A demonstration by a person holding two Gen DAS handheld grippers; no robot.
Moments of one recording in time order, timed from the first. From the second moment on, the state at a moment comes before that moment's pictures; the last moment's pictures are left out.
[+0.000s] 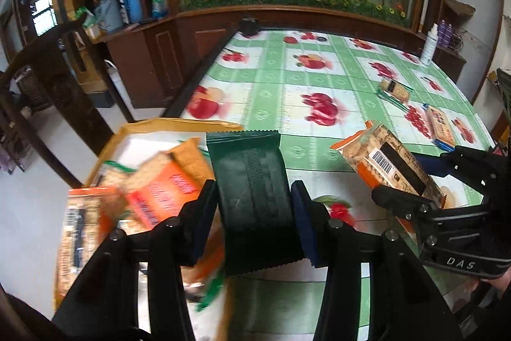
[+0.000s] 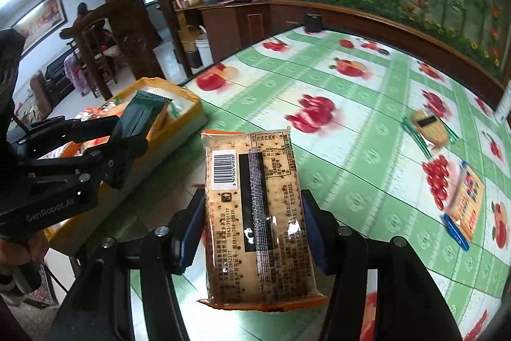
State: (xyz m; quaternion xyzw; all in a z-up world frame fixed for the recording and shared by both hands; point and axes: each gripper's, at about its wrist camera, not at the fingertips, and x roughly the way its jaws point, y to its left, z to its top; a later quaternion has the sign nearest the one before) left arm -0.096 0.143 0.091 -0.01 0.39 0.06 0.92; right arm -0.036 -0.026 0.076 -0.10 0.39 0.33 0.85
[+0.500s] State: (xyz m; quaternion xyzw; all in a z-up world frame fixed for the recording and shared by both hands) left arm -0.141 0.220 0.097 -0.04 0.37 0.13 0.92; right arm -0.044 0.041 0.088 -0.13 0.37 0.38 0.84
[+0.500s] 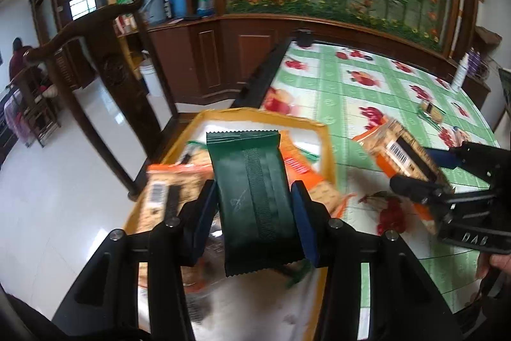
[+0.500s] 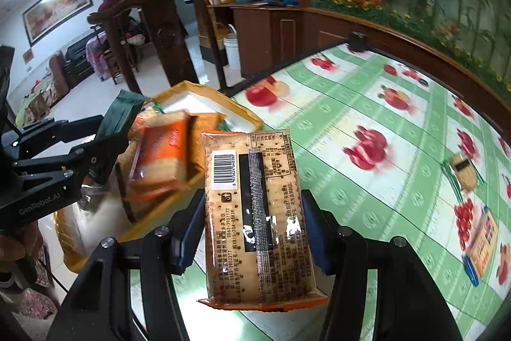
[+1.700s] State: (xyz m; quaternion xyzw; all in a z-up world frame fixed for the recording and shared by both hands) left arm -0.175 0.239 0.074 -0.06 0.38 0.15 0.91; right arm -0.048 0.152 0.070 -0.15 0.39 0.46 0.78
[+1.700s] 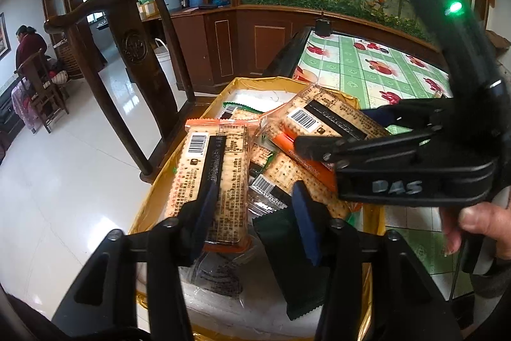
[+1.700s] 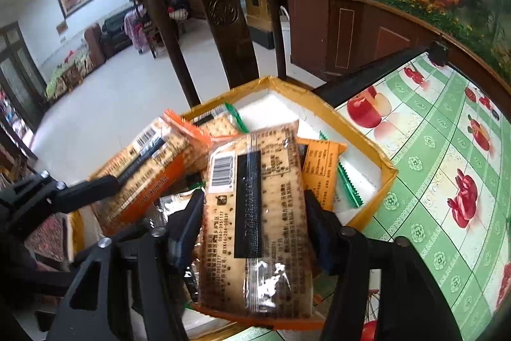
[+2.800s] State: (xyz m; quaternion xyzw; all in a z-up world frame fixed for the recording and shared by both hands) left arm -0.115 0.156 0.089 0.00 0.37 0.11 0.92; right arm -0.017 0.019 0.087 -0.10 0.38 0.34 0.86
